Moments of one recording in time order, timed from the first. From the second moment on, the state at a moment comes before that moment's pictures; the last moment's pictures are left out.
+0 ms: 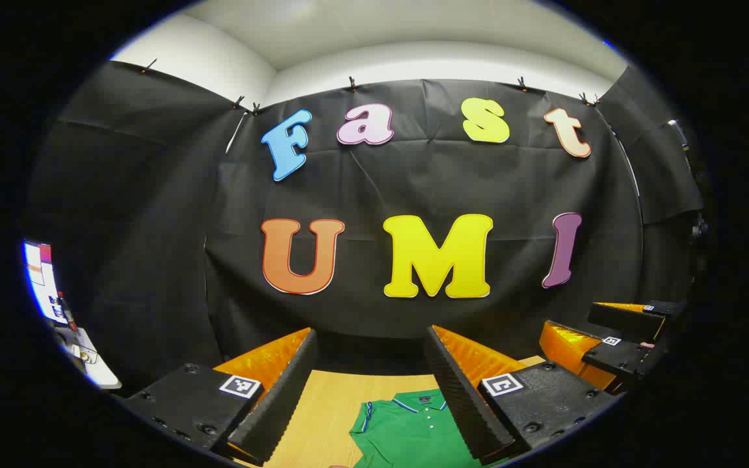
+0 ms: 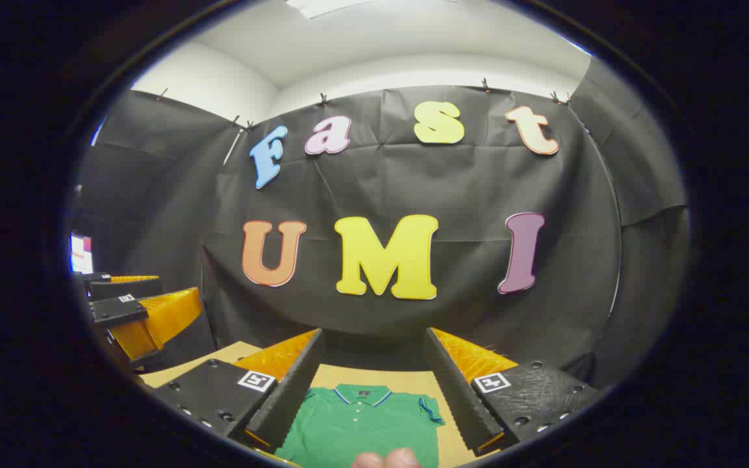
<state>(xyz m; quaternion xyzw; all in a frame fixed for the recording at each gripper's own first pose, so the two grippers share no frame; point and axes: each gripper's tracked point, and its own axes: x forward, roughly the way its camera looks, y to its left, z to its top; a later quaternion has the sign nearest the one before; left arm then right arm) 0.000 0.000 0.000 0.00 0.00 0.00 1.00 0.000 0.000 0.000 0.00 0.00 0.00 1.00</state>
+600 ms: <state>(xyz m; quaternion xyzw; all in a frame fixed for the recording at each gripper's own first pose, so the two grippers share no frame) 0.011 -0.026 -0.017 0.00 0.01 -0.03 1.00 0.008 -0.022 -0.010 0.00 0.02 -0.01 1.00</state>
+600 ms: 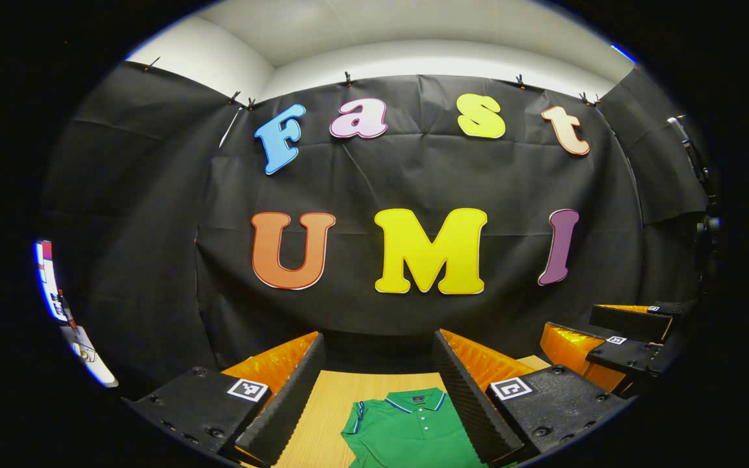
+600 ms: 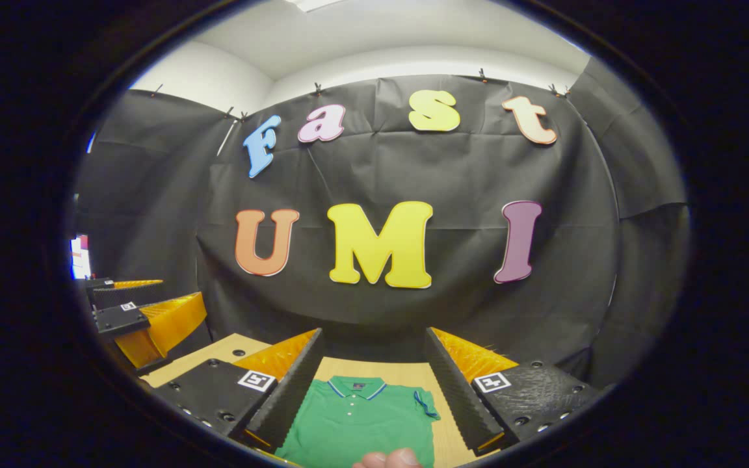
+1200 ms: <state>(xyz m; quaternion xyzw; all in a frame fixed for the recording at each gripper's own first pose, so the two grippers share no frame) 0.028 -0.045 -0.028 -0.01 0.02 -0.04 1.00 0.026 -0.046 -0.026 -0.01 0.05 -0.02 1.00</state>
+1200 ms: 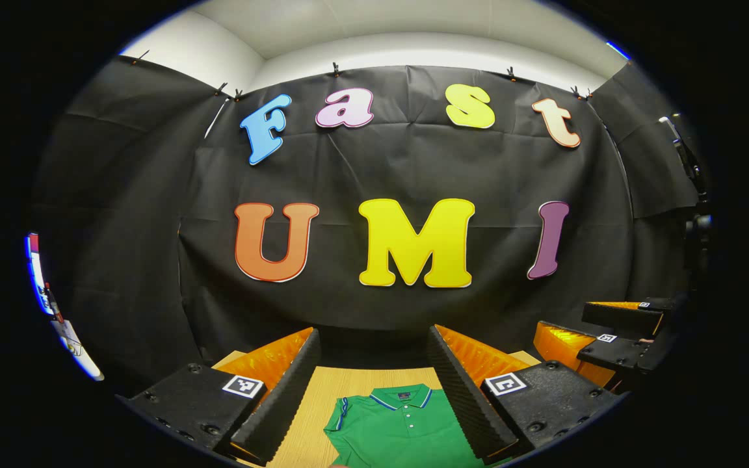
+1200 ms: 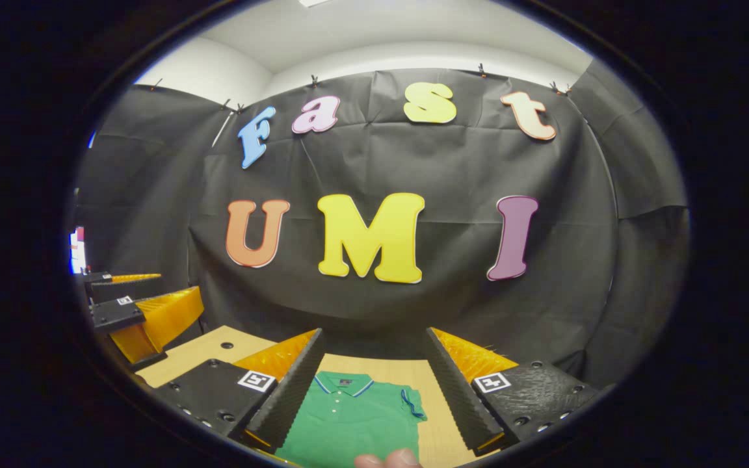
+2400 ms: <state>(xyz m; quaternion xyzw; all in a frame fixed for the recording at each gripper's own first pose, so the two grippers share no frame) 0.053 -0.063 -0.030 0.01 0.02 -0.02 1.00 0.106 -0.122 -0.169 0.00 0.20 0.00 0.98</state>
